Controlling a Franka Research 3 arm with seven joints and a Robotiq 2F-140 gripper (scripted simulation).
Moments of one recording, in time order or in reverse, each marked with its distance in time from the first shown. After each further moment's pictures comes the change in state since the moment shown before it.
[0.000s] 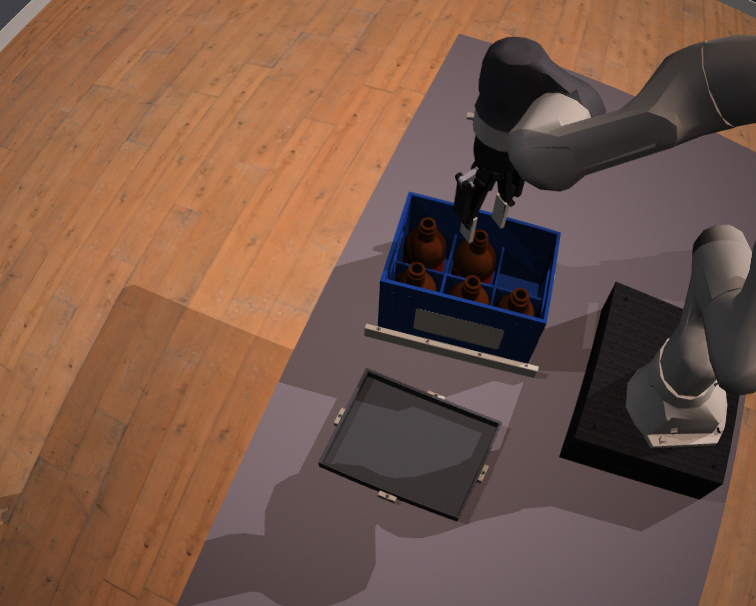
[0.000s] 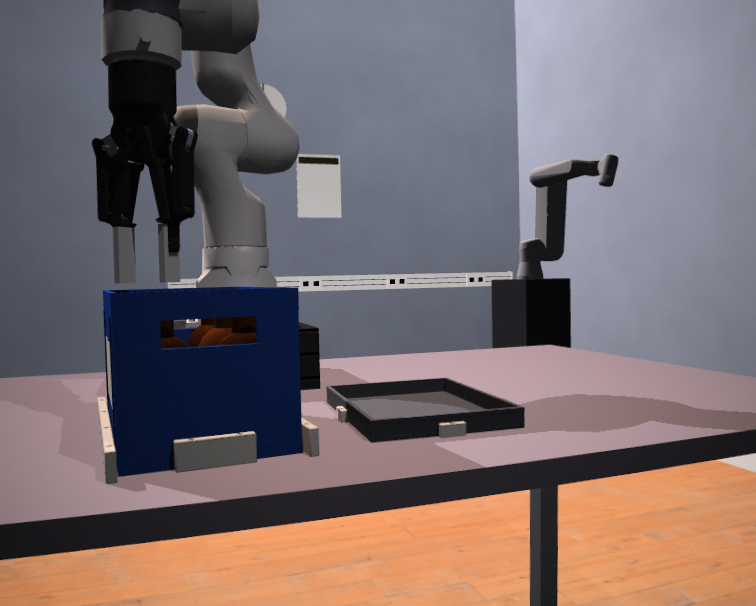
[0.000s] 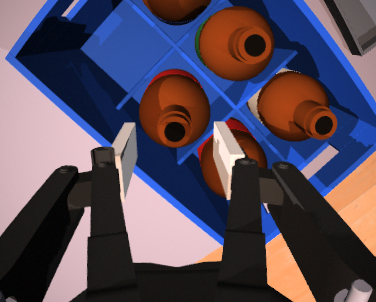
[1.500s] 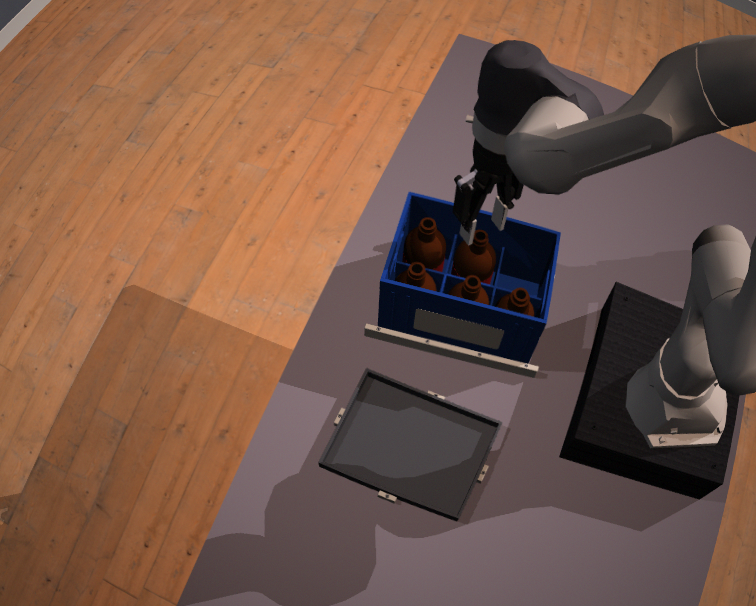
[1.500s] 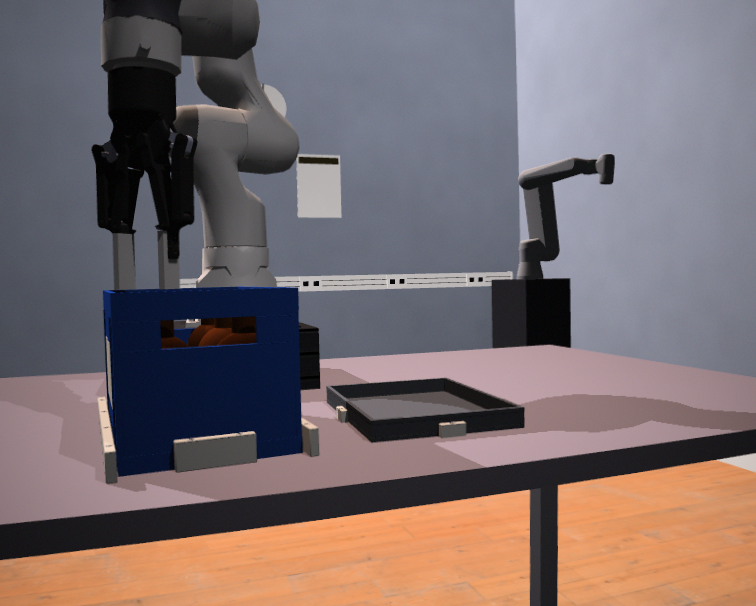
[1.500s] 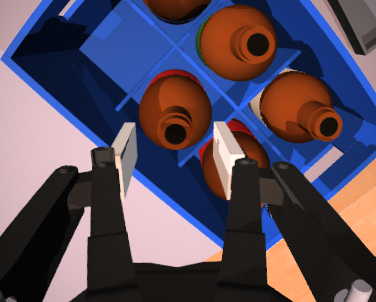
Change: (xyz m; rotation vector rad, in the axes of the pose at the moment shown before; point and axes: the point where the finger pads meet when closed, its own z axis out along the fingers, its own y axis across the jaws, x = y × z) arm -0.001 0.000 0.008 0.002 0.001 0.004
